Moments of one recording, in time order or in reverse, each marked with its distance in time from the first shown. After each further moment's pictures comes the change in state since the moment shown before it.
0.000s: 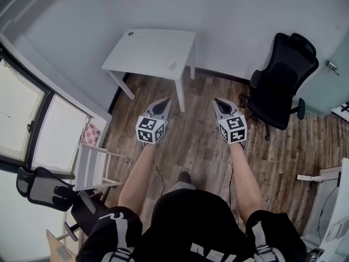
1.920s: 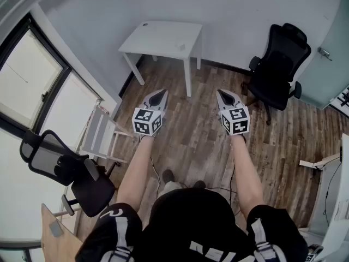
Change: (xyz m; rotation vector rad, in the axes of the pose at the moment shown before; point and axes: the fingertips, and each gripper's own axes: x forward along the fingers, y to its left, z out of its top) left arm -0.254 -0.129 0.002 0.052 -0.066 0.080; right arm -0.221 0.157 0.011 -0.024 -0.069 -0.013
